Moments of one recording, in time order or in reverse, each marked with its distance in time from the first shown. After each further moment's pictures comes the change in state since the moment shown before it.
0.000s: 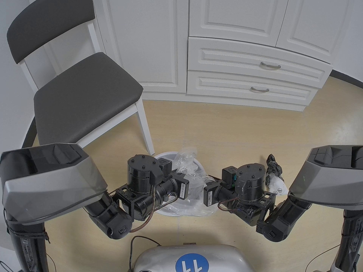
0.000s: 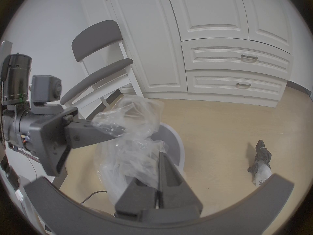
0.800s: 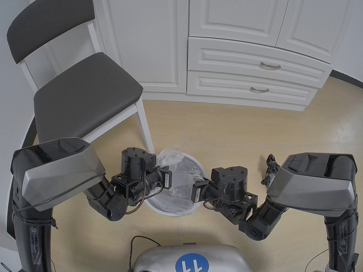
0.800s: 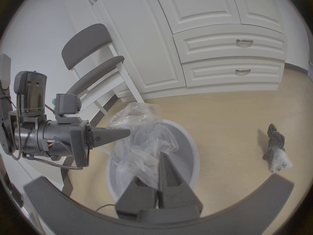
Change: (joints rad) left arm 0.149 0.108 -0.139 0.121 -0.033 -0.047; right arm 0.008 0.147 -0.158 -0.010 -0.014 0.135
